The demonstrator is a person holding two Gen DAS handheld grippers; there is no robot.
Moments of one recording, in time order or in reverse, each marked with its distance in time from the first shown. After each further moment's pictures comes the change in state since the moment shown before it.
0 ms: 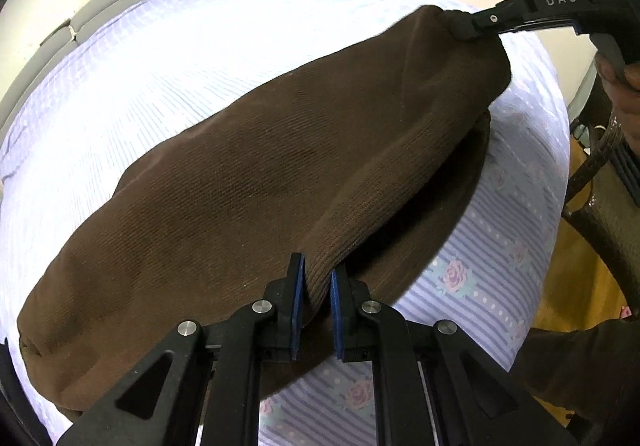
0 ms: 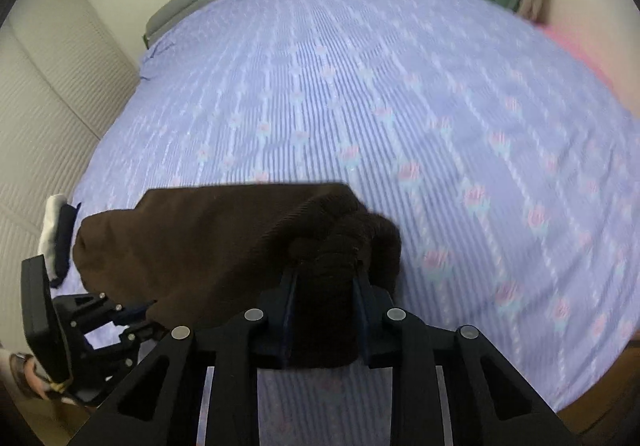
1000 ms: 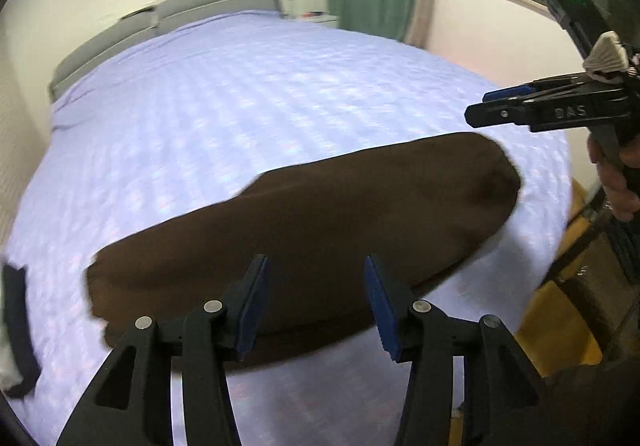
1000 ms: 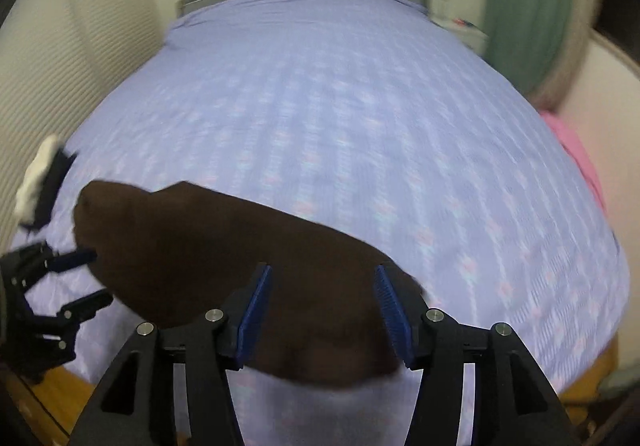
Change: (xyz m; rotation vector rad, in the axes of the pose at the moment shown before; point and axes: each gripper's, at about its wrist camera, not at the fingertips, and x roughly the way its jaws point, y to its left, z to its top) left arm -0.122 0.088 -0.059 -0.255 -0.171 0.125; right arm -0.039 0.113 0.026 -0.274 -0.011 -0.063
